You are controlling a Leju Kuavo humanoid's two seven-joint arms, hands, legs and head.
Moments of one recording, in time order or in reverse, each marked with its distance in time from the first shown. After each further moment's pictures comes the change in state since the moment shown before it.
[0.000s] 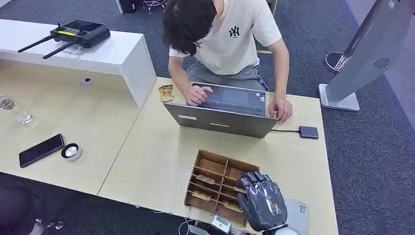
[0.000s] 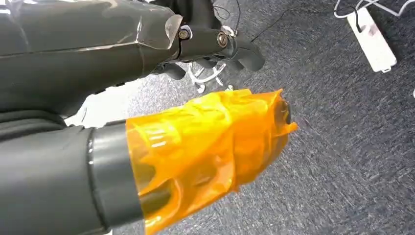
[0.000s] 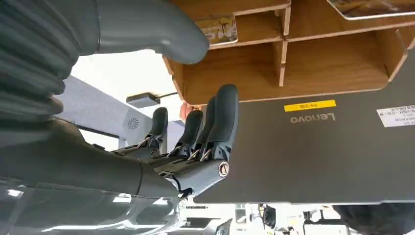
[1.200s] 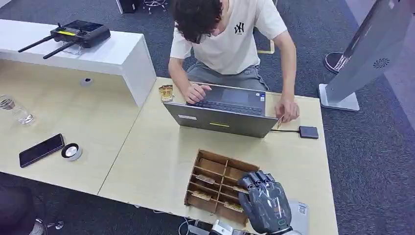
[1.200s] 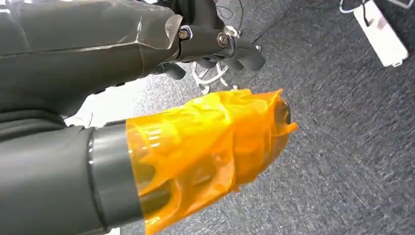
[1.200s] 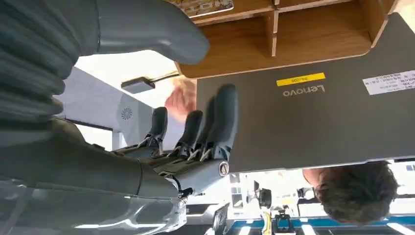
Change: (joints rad) left arm -0.009 -0.046 0.095 0.020 -0.104 -0.037 -0.059; right arm 0.019 -0.017 -0.006 -0.069 0.022 -0.030 -0.019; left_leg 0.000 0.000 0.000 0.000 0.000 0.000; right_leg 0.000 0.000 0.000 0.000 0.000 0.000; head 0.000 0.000
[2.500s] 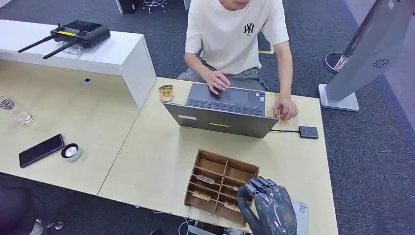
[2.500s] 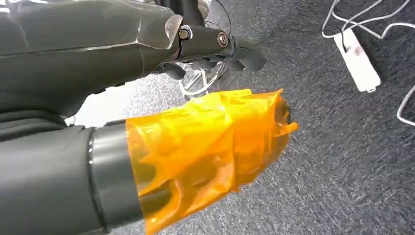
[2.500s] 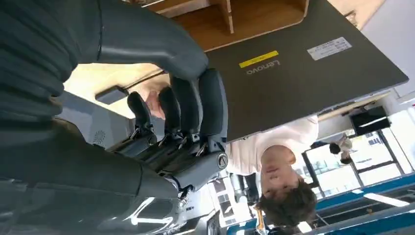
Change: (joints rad) left arm -0.120 -0.011 0.079 0.207 -0.066 0.152 -0.114; right arm 0.061 -0.008 -0.026 -0.124 -0.130 -0.063 -0.104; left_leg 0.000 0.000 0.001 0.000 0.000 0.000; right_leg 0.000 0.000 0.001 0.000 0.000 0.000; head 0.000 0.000
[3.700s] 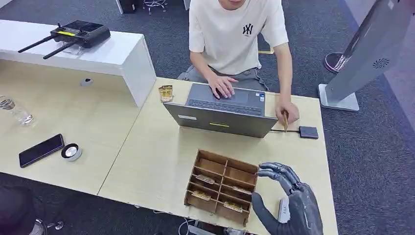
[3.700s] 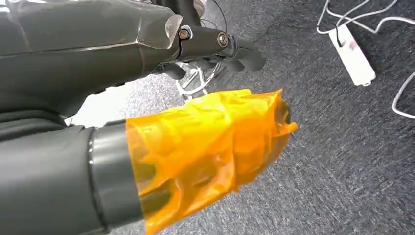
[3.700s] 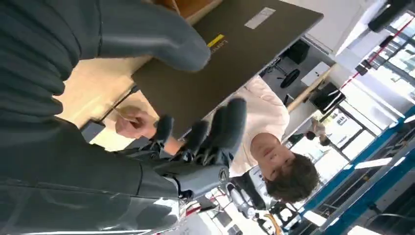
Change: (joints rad) left arm 0.020 0.005 -0.026 -0.002 0.010 0.000 -0.012; right arm 0.079 0.002 -0.115 -0.187 -0.376 -0.024 -0.124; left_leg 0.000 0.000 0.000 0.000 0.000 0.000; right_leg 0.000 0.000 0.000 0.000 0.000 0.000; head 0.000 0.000
